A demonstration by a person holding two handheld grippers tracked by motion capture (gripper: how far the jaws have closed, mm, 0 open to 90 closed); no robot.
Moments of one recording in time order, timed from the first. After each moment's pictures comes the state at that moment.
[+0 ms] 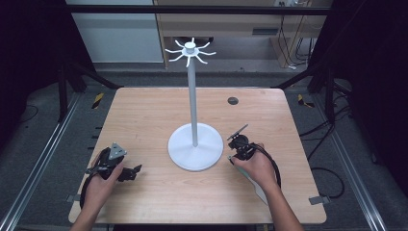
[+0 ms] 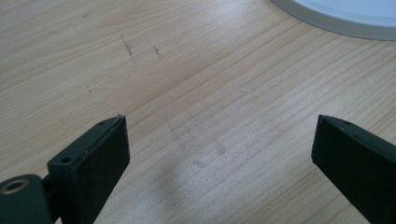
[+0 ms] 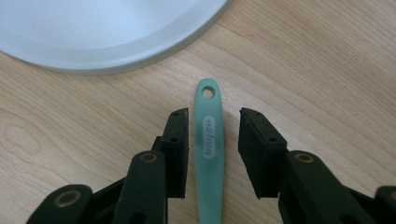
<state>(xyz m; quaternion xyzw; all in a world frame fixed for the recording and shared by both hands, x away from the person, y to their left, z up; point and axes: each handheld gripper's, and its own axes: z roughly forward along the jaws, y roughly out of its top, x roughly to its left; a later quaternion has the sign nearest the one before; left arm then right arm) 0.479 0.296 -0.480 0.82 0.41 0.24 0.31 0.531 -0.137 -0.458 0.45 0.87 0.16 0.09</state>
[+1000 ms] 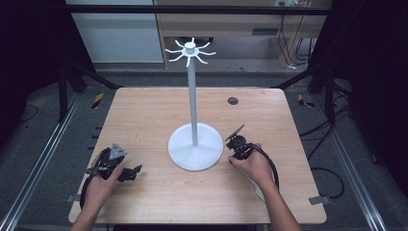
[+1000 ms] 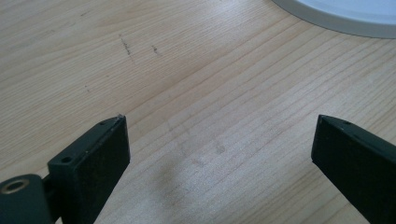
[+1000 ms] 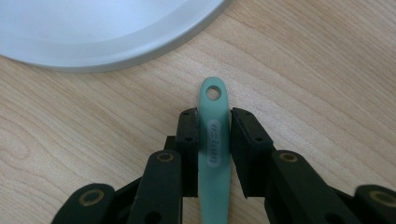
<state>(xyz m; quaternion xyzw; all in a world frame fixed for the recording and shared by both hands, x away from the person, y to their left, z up) 0.479 0.295 -0.481 0.83 0.41 0.23 0.31 0.538 -0.132 -0.467 0.45 0.88 0.14 0.07</state>
